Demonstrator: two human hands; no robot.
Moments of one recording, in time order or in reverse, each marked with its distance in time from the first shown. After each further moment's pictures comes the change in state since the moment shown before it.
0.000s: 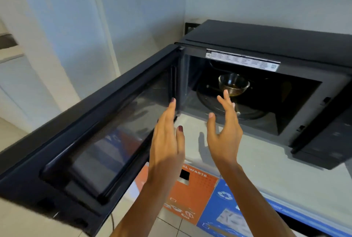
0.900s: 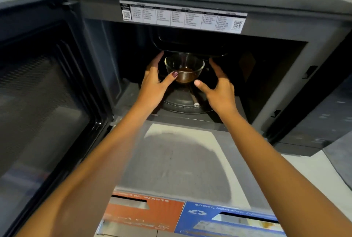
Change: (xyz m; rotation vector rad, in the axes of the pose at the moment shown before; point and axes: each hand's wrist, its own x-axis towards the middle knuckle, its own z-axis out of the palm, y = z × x) left_hand 0.168 -0.061 0.218 -0.439 -0.430 -0.113; right_hand 0.135 0.168 -0.046 -0.191 -0.051 0.303
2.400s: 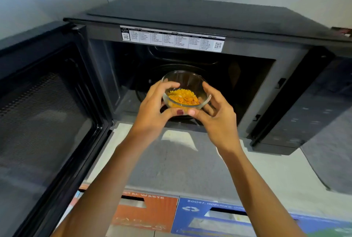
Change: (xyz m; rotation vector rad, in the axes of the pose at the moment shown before) left_hand -0.078 0.053 -0.007 0.021 -0.131 0.127; right_hand -0.081 -0.040 -0.035 0.427 -0.084 0.015
